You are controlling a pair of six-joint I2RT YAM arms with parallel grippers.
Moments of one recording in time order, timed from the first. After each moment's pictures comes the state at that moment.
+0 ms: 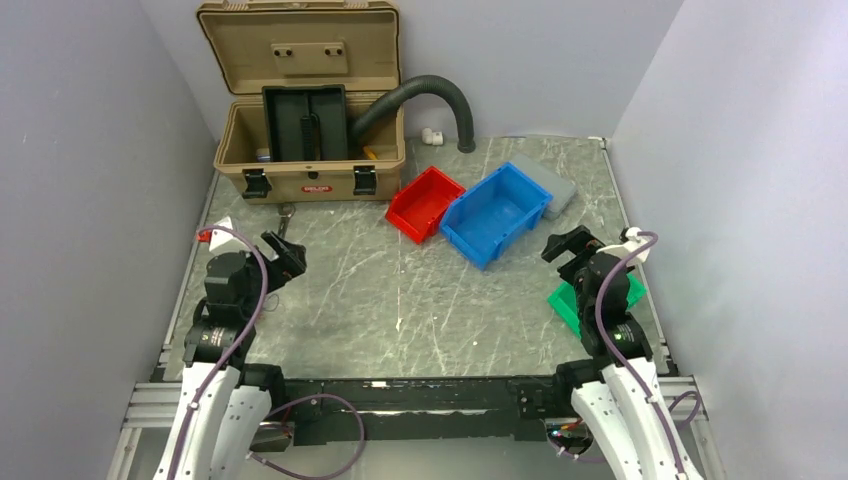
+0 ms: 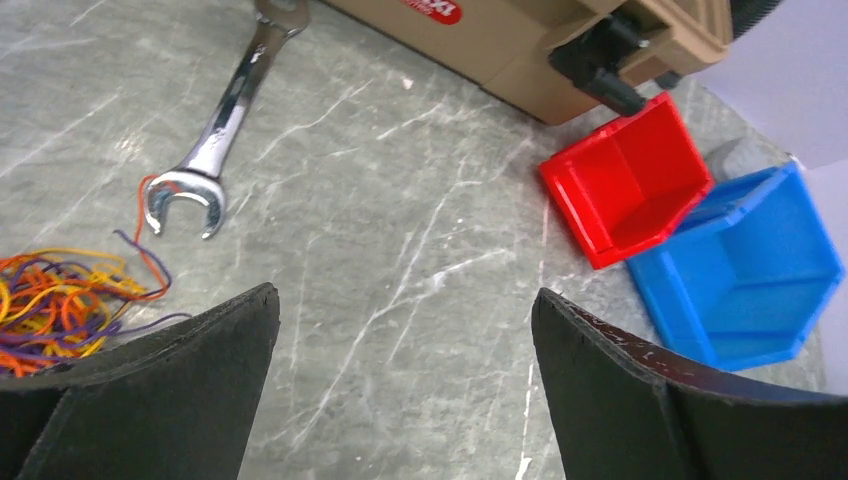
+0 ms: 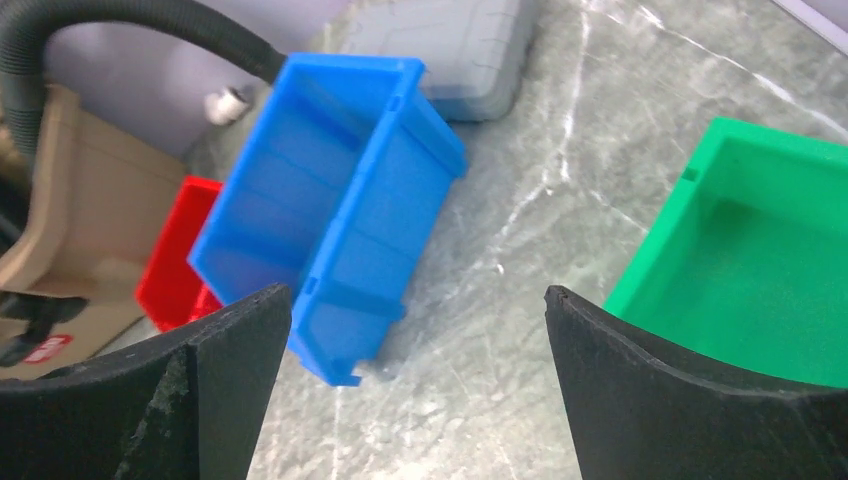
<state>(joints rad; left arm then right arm) -0.07 0.49 0.57 -0.42 -0.04 -0.58 0.16 0.48 0.51 -0.32 0.34 0.65</state>
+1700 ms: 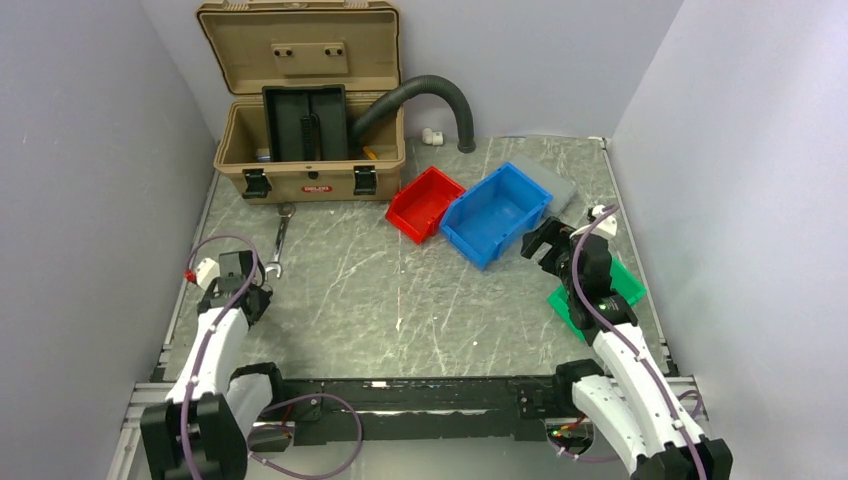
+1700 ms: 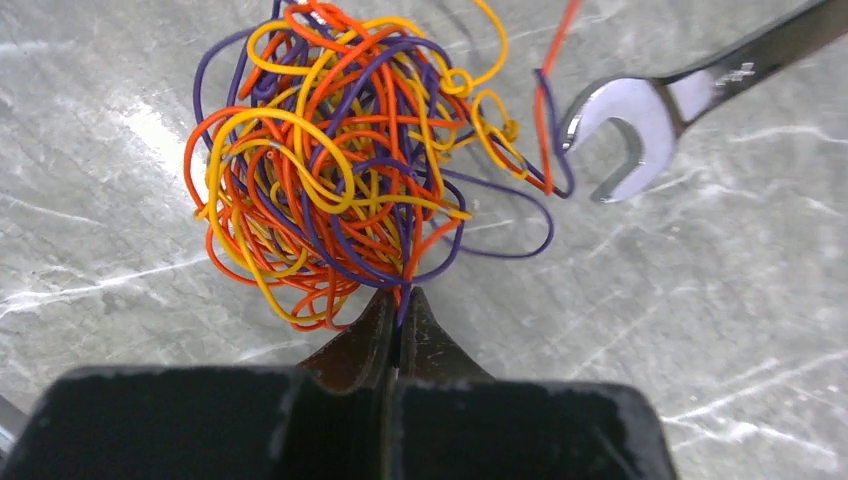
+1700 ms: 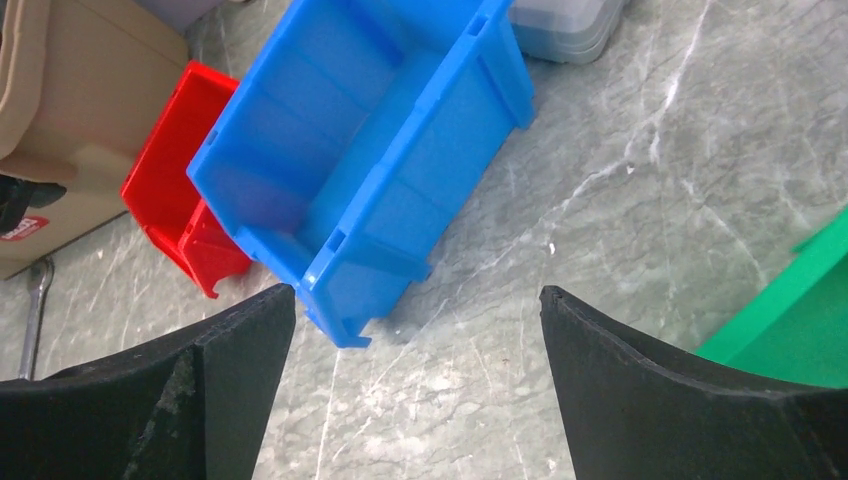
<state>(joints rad) 0.18 0.96 0.47 -0.56 -0.32 -0.85 0.18 0.71 0.53 -0.20 0.17 0.55</state>
